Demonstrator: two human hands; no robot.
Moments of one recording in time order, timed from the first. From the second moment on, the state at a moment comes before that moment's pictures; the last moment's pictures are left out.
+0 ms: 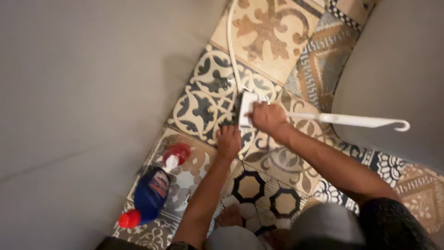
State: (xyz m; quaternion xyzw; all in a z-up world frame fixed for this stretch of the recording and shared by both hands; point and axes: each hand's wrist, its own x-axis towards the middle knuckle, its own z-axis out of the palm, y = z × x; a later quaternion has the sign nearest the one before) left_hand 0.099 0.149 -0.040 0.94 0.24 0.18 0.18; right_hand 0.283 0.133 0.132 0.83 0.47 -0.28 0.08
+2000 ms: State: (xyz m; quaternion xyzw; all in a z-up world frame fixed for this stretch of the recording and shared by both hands) left_hand 0.099 0.179 -0.002 0.93 0.19 0.24 0.20; right_hand 0.385 0.292 0.090 0.80 0.55 -0.20 0.16
